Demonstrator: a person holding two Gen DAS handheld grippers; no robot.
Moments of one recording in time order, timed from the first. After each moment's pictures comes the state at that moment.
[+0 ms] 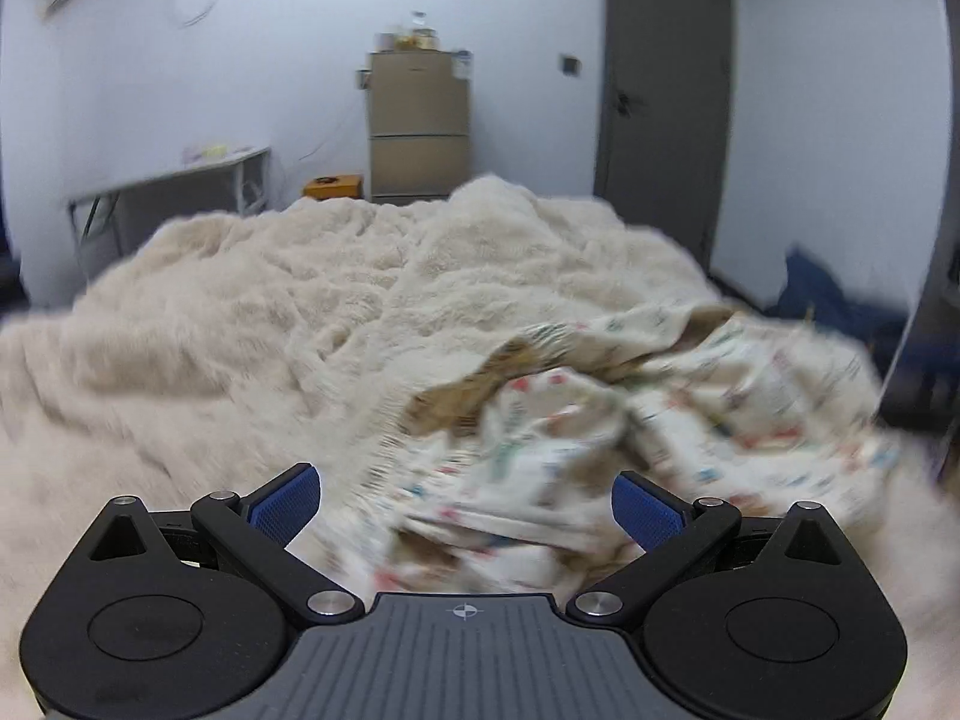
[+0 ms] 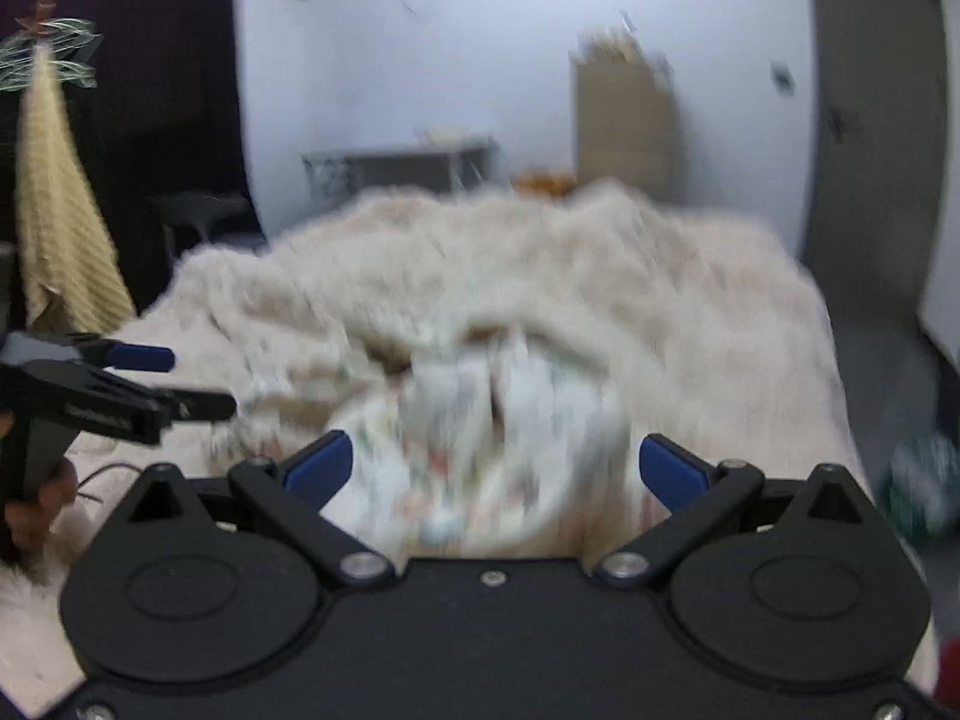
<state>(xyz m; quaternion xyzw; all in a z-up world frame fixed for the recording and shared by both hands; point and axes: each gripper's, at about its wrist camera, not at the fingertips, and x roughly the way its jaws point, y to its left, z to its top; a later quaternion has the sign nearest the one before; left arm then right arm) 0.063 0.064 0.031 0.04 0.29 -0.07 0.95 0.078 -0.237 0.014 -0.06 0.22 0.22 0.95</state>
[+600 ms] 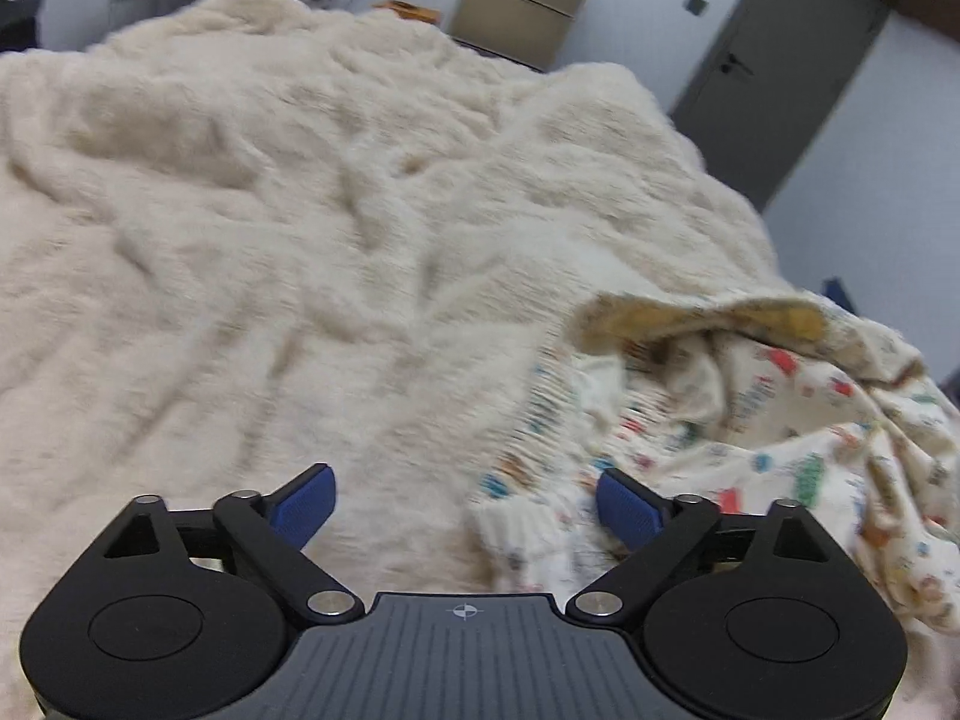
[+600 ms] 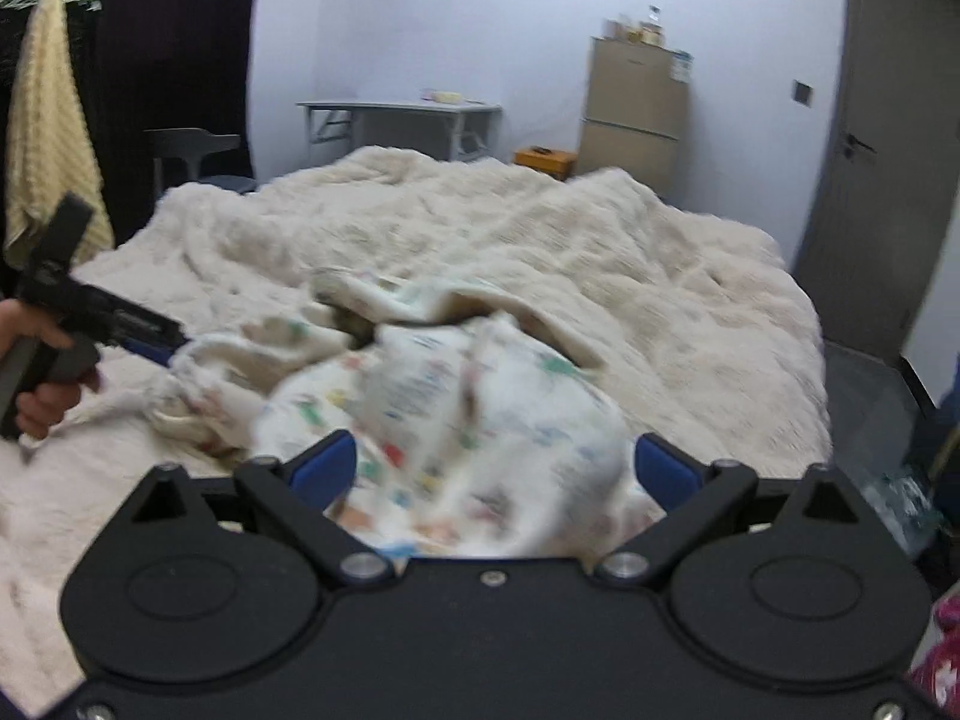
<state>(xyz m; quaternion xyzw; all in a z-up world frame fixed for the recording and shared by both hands) 0.154 0.162 -0.047 -0.15 0.41 -0.08 0.89 0.108 -0.232 -0.012 -0.08 0.27 0.18 0.94</state>
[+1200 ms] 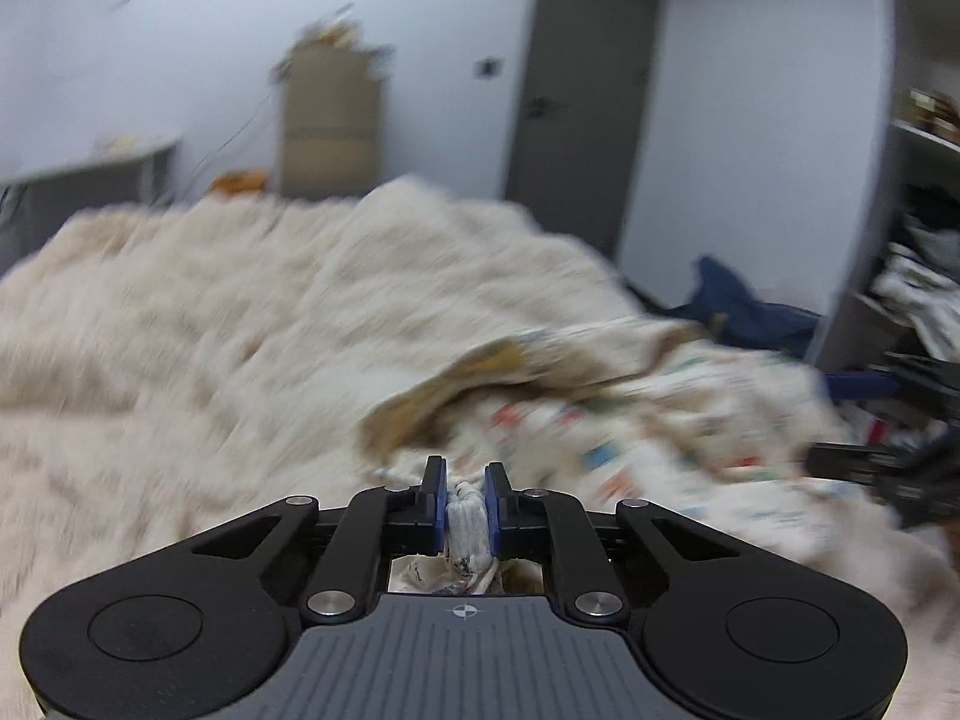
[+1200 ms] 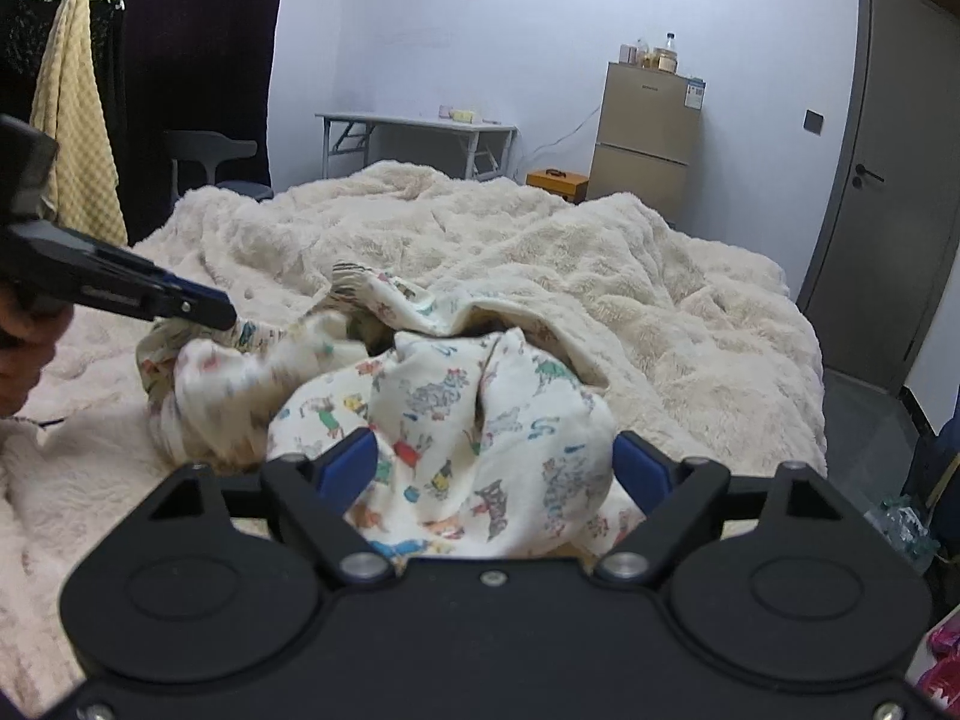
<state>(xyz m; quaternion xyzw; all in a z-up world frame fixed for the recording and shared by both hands) 0.057 0.065 0.051 0.01 0.25 -0.21 0.95 0.082 -0.235 0.001 -0.11 0.23 0.20 0.95</state>
